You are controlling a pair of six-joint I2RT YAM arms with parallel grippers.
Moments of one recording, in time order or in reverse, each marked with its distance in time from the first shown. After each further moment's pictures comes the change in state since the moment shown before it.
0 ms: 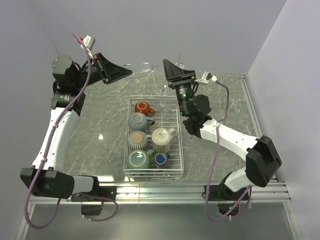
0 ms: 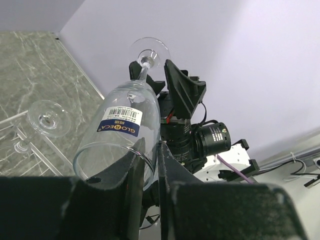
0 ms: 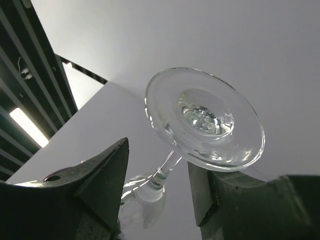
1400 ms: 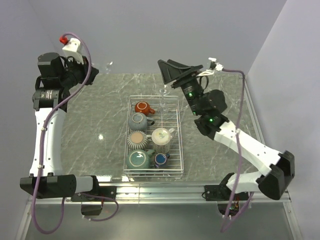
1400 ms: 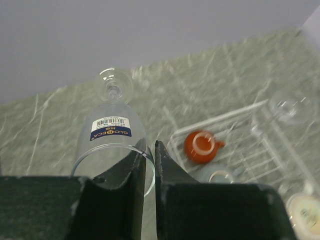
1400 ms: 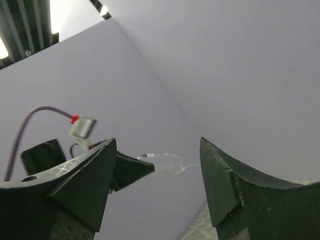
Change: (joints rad) left arm 0.144 -0.006 0.194 -0.588 -0.516 0.995; right arm 0.012 -0.154 0.109 -0.300 -0.251 -0.379
